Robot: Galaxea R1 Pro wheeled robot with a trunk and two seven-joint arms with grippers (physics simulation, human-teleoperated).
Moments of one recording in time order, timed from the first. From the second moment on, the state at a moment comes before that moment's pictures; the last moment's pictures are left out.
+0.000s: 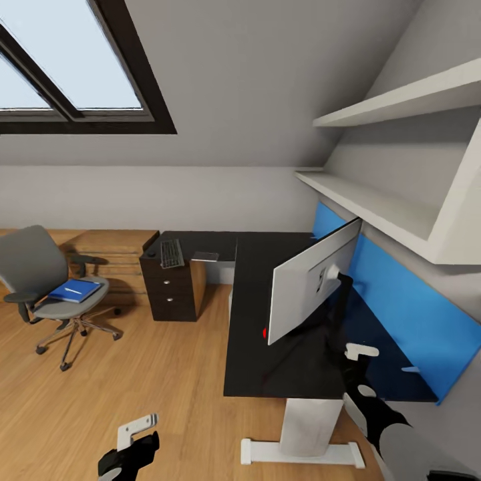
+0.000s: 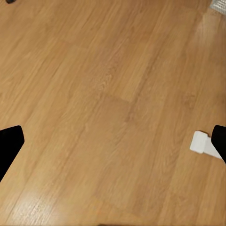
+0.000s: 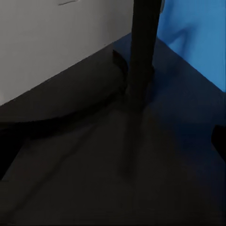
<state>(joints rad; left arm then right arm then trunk) -0.10 0.25 -0.53 -1.25 0.80 0.19 0.77 -0.68 -0.08 -0.06 -0.31 -0.08 -0.39 -0.11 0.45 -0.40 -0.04</state>
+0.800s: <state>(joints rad) -0.10 0.25 -0.53 -1.26 0.81 0.19 0.76 -0.68 -0.14 -0.05 -0.21 0.04 -0.42 -0.11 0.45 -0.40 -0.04</state>
